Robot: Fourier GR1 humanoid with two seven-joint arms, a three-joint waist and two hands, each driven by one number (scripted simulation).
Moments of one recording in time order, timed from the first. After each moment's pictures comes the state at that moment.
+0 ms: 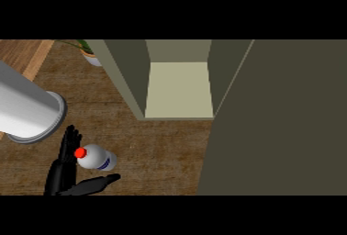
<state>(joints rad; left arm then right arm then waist) 0.18 0.13 -0.05 -1.44 0.09 0.22 -0.32 0.02 -0.19 0.46 -2.50 0.04 -0.22 0.52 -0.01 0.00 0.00</state>
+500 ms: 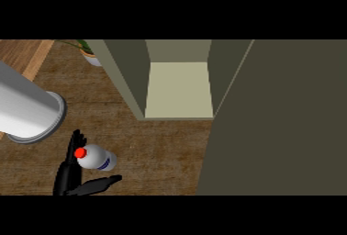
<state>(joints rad) 0.11 0.11 0.01 -1.19 0.11 0.16 -0.49 -0.03 -0.19 0.48 -2.50 0.05 -0.26 0.58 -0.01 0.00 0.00</state>
